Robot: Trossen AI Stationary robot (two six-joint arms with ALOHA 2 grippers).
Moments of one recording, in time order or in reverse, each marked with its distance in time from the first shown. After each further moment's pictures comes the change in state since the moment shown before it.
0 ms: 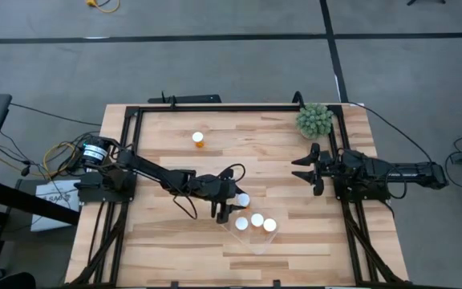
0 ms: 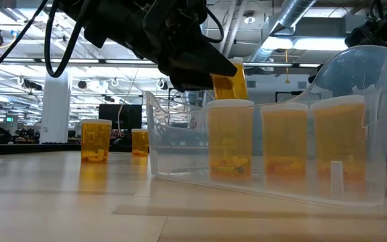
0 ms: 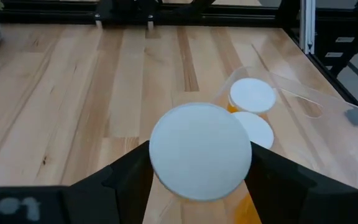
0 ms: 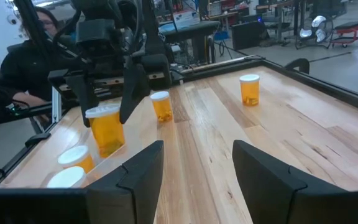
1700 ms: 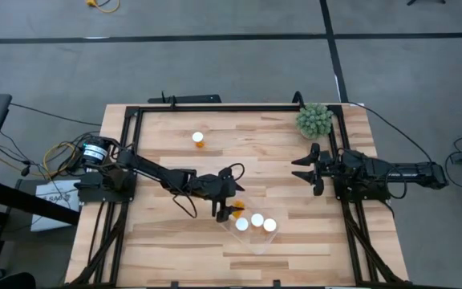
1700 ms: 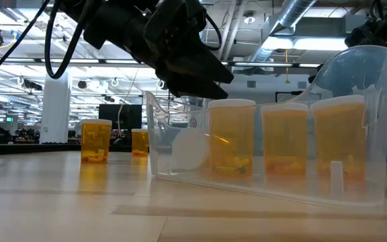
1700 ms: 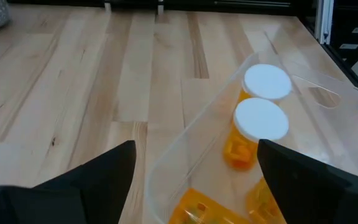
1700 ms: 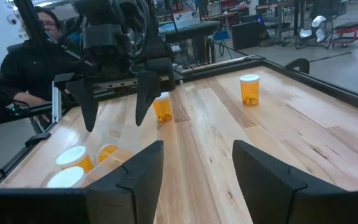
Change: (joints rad) left arm 0.010 0.000 0.000 -0.048 -0.018 -0.025; right arm 0.000 0.000 0.000 0.000 0.000 0.000
